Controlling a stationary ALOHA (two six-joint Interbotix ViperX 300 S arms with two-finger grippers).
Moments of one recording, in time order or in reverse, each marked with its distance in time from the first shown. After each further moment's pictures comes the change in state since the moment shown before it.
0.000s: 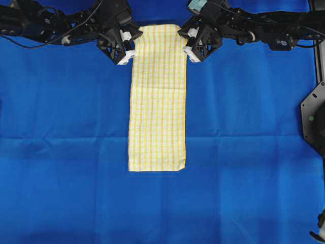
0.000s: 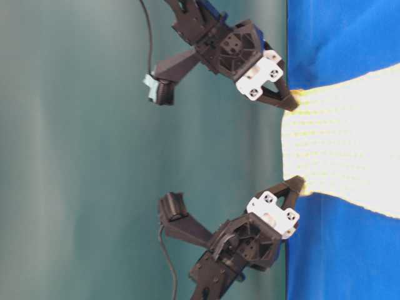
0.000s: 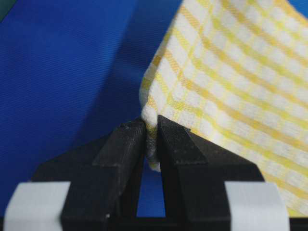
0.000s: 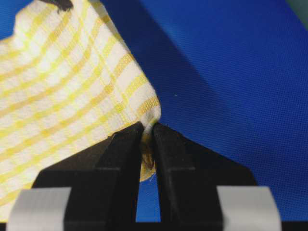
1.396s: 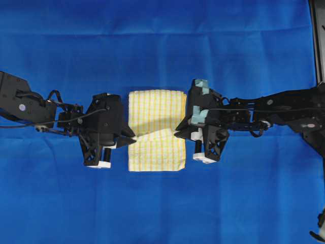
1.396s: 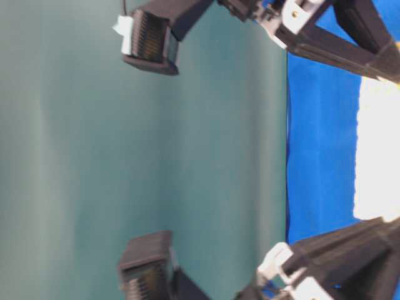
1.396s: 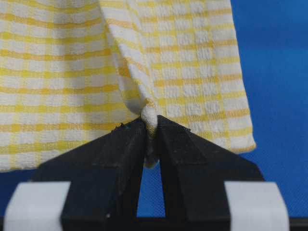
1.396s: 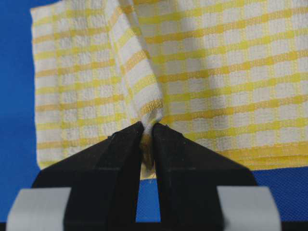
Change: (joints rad) left arm -0.586 -0.150 0.140 -0.003 0.094 -0.100; right arm 0.597 -0.092 0.126 0.232 -0.005 0.005
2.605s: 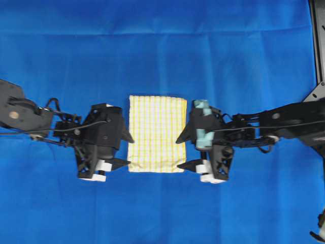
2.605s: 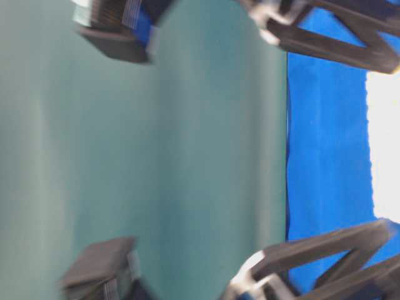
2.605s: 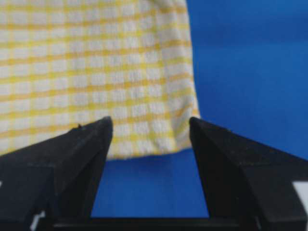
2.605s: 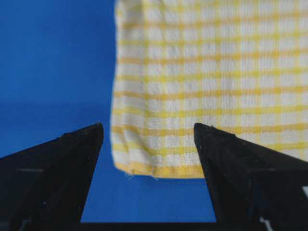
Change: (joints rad) left arm -0.060 -0.112 -0.040 0.000 0.173 -0.031; right arm 0.104 -0.094 -0.009 -0.008 0.057 -0.015
